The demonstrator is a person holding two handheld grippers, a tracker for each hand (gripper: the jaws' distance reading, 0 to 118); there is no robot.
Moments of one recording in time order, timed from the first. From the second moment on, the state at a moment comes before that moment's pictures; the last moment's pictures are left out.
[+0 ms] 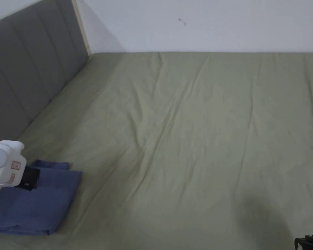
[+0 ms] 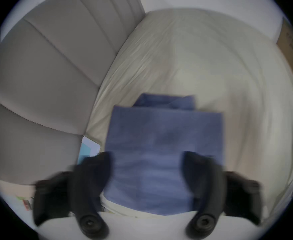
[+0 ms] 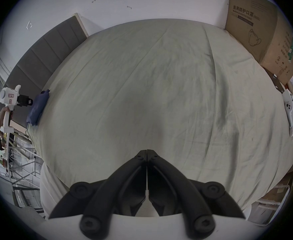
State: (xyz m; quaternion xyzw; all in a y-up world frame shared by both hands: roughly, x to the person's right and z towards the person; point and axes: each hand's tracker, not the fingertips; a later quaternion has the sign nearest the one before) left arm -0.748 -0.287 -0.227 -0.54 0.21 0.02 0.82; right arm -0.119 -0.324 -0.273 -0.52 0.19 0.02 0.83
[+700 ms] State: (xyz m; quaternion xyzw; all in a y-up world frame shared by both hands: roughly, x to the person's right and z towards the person) left arm -0.380 -0.173 -0.169 -0.19 0.10 0.01 0.98; right arm -0.057 -0.208 -0.235 -0.23 0.14 0.00 0.96
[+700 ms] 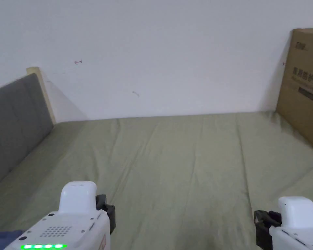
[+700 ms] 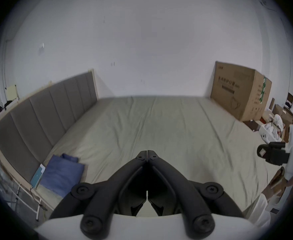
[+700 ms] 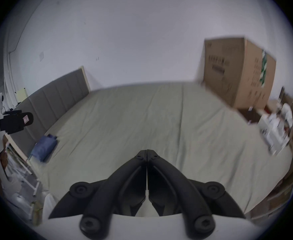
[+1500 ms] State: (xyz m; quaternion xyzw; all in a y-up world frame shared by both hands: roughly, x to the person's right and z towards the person) left arm -0.333 -0.142 -0.140 -0.06 0.14 -0.03 0.99; right arm -0.072 -0.156 -0.209 -0.08 0.11 0.04 0.99
